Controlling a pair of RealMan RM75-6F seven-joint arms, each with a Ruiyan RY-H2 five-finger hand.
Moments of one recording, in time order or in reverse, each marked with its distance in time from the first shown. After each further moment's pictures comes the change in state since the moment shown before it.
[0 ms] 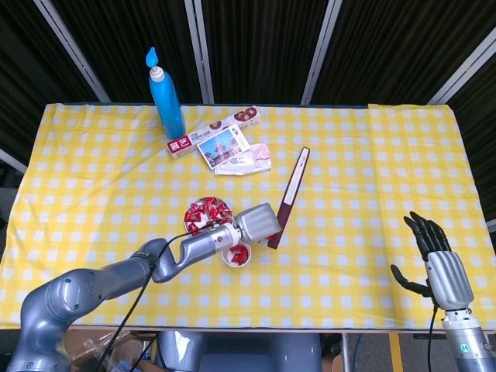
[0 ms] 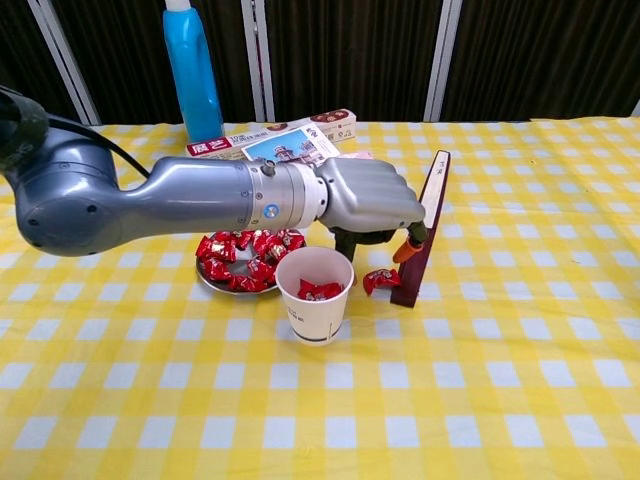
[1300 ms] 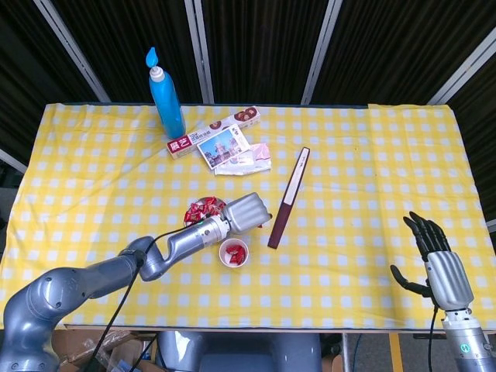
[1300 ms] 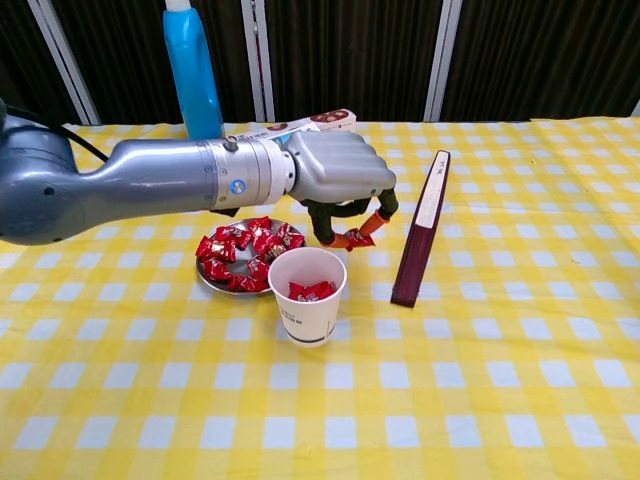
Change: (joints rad) left arm 0.073 0.090 -0.035 -0.074 -0.024 0.058 0.035; right arm 0.000 -0.001 -0.002 0.005 -0.008 0.005 0.003
